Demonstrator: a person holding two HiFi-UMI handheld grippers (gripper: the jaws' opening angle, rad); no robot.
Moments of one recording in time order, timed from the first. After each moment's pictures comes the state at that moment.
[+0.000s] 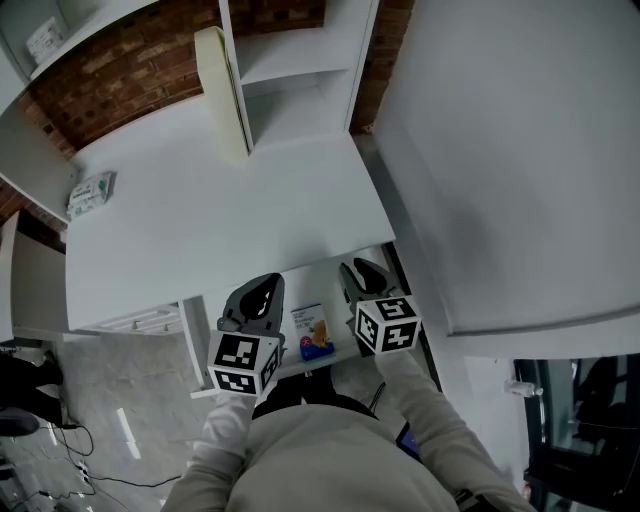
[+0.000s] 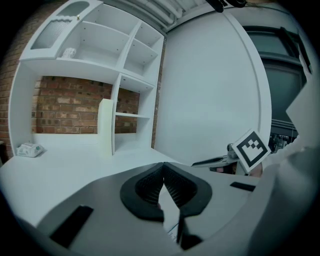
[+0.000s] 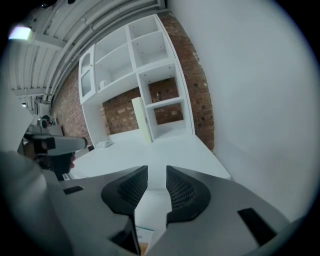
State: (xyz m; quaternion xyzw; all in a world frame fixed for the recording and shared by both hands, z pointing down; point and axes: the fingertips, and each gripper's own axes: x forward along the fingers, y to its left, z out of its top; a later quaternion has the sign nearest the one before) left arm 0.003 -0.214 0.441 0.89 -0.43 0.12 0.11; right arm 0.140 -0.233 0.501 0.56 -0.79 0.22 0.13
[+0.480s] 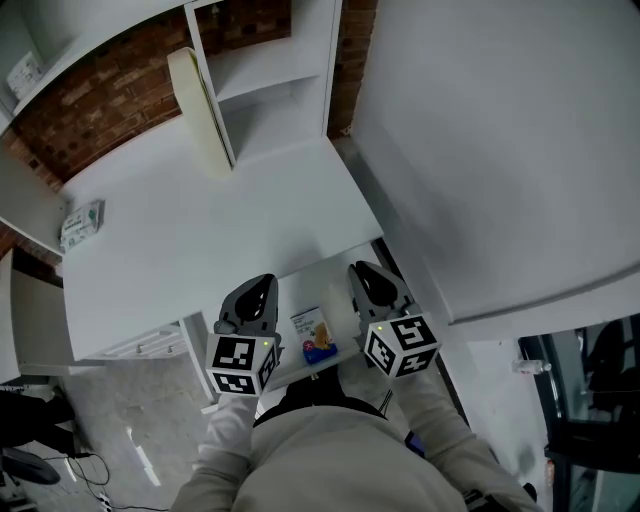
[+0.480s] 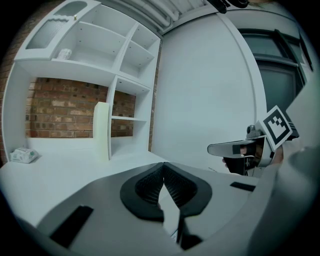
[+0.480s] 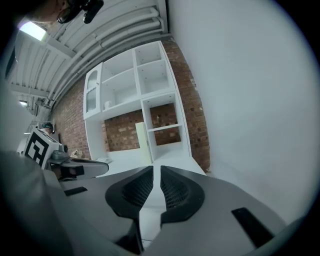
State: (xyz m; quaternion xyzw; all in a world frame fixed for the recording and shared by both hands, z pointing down) left arm 0.002 -0.222 0.432 0.90 -0.41 0.11 0.10; right arm 0.143 -0.200 0.419 0.60 -0.78 0.15 0.06
